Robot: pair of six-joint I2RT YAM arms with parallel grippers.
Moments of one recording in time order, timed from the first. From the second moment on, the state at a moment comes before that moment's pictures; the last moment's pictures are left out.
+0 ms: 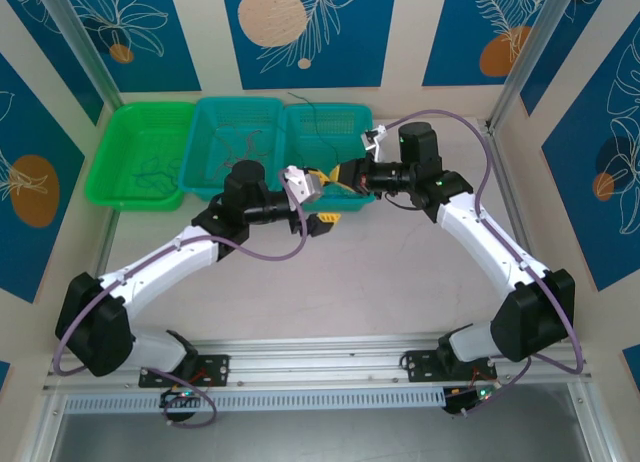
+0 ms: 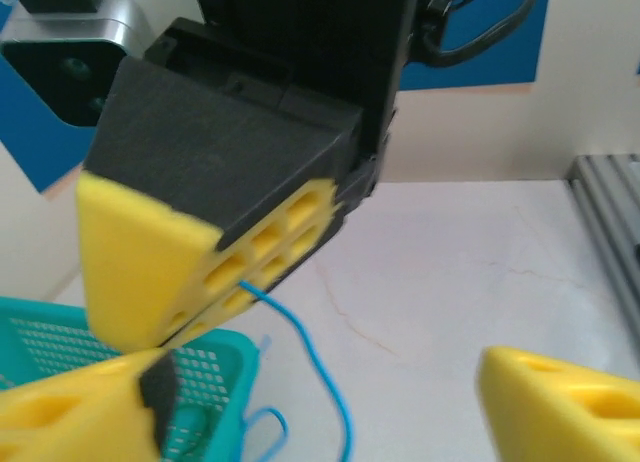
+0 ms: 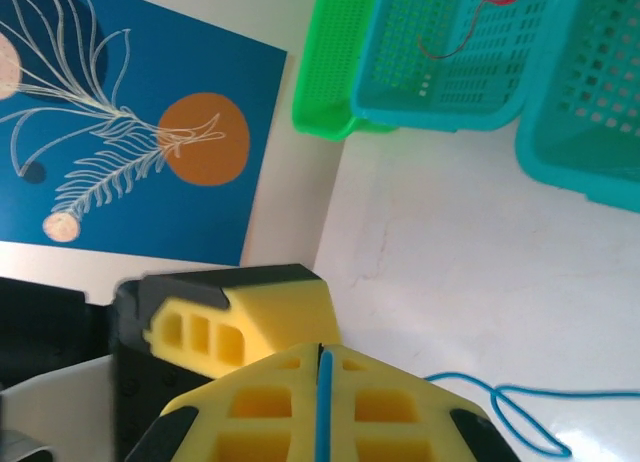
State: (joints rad) left arm -0.66 1.37 1.01 0.14 0.61 0.31; right arm 0.39 1.40 1.25 -0.33 -0.82 0.84
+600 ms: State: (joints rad) left arm -0.65 1.34 1.00 0.06 0.31 0.21; right arm 0.40 1.03 1.10 -0.39 -0.63 0.82
